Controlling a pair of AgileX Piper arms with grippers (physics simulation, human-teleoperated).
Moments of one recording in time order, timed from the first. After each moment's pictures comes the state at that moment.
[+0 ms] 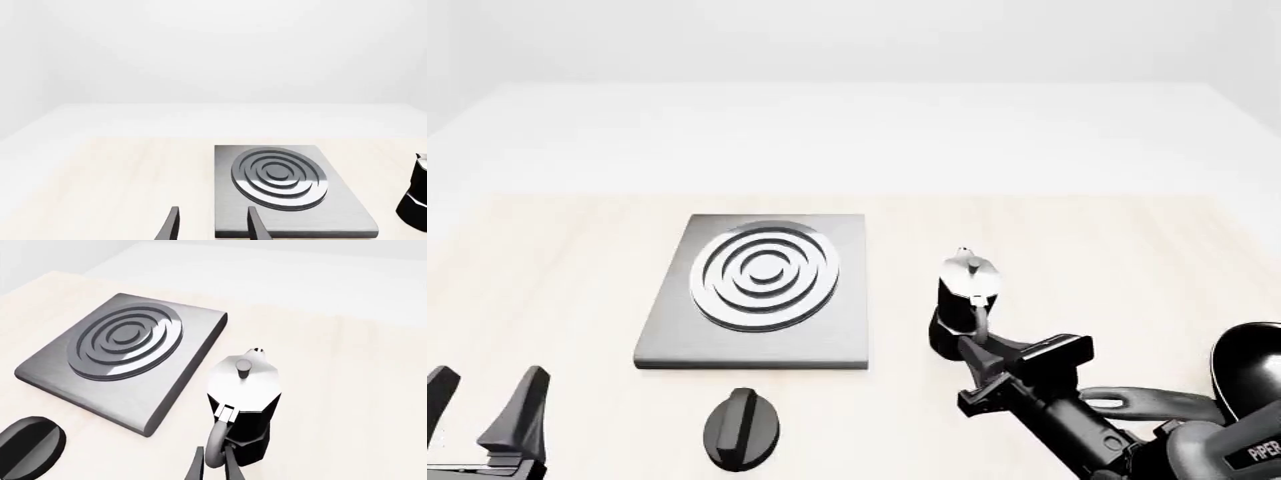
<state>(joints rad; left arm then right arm) 0.00 0.00 0.00 0.00 0.00 0.46 1.70 -0.20 -1.15 0.10</state>
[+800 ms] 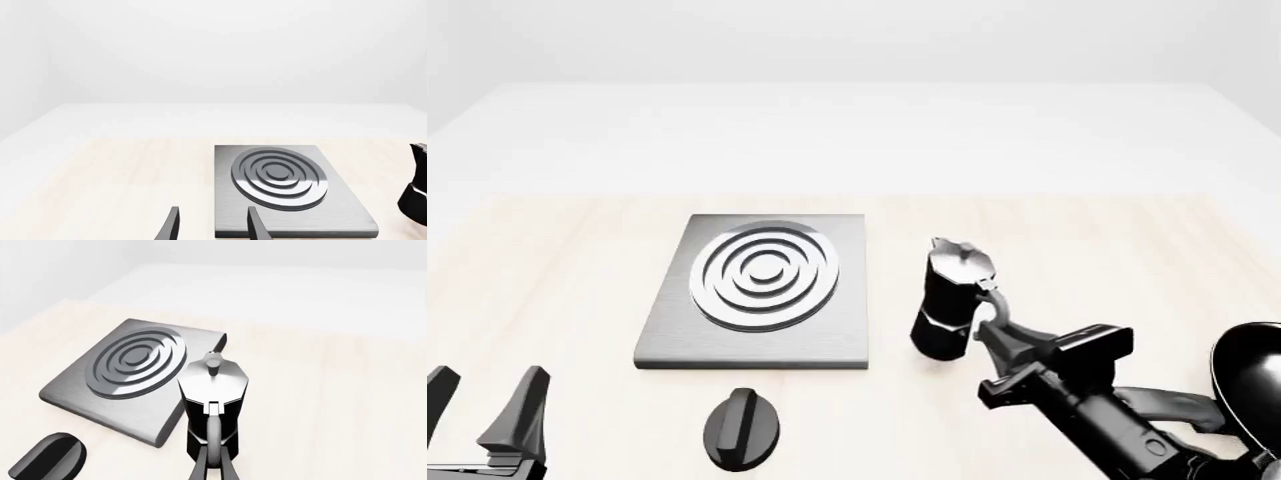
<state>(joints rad) 0.00 0.00 0.00 0.00 0.00 0.45 1.41 -0.17 -0.95 0.14</state>
